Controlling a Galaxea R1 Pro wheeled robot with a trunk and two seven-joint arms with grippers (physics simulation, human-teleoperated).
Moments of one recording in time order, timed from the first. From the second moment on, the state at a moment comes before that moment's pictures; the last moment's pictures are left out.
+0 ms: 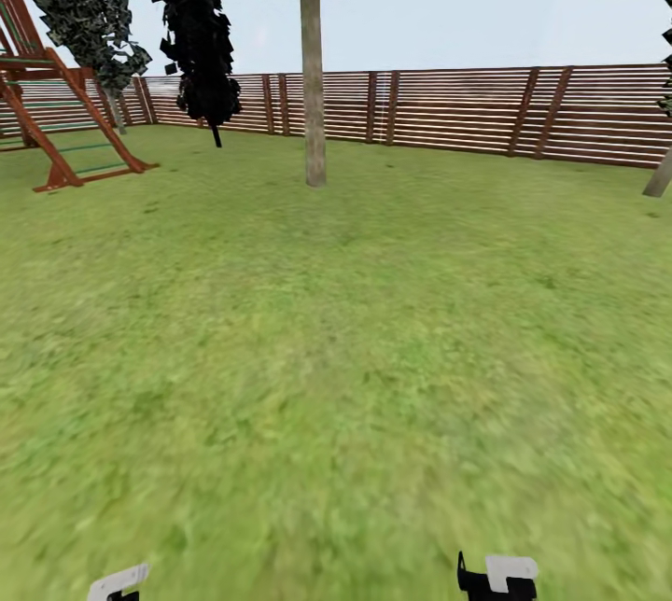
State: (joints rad) left arm -0.40 0.21 -0.27 -0.03 0.56 -0.41 0.04; right arm -0.41 -0.02 -0.04 -0.03 0.18 -0.62 -0.33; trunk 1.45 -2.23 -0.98
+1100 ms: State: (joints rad) left arm -0.40 0.20 -0.27 -0.03 0.56 -0.41 0.04; right arm -0.41 -0.02 -0.04 -0.06 0.19 -0.62 -0.33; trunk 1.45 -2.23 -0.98
